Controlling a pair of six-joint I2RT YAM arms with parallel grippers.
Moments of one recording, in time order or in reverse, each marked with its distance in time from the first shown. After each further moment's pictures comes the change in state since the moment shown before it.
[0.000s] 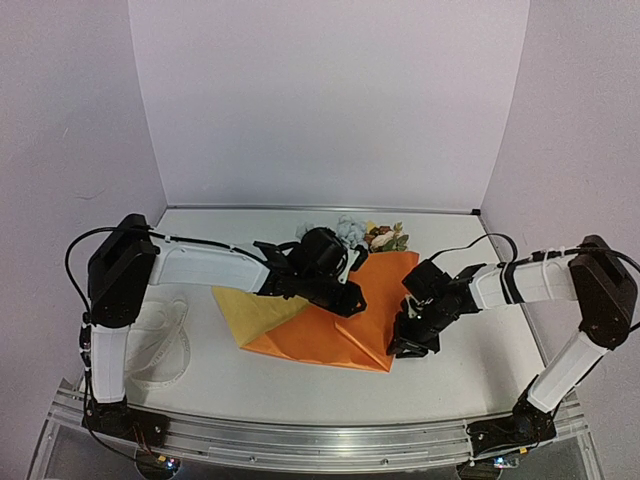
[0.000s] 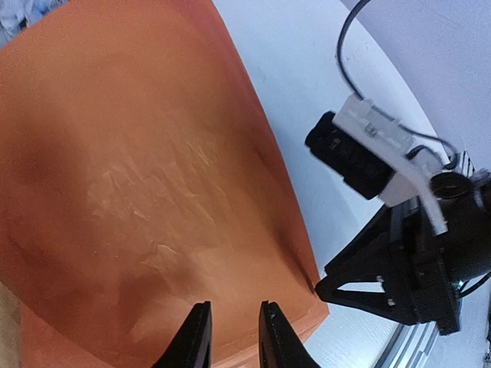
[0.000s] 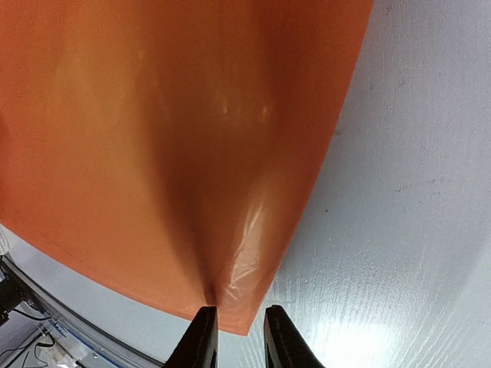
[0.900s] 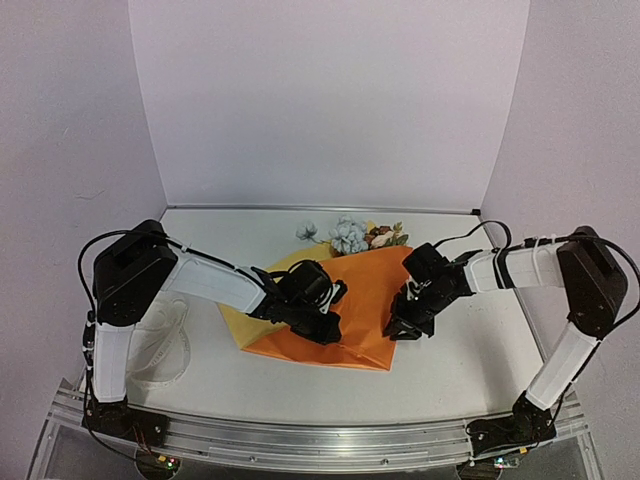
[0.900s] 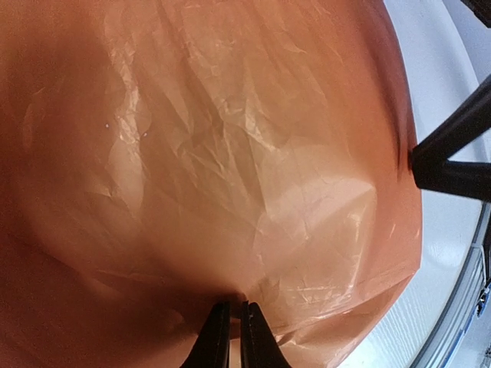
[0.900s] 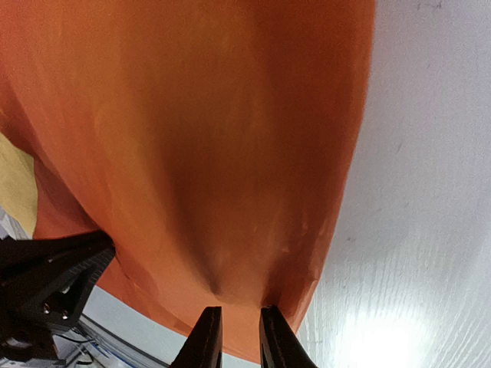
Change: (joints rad) left arm 0.010 0.023 -0.199 0.070 0.028 -0.071; right arm -0.091 0.092 0.109 0.016 -0.044 0.037
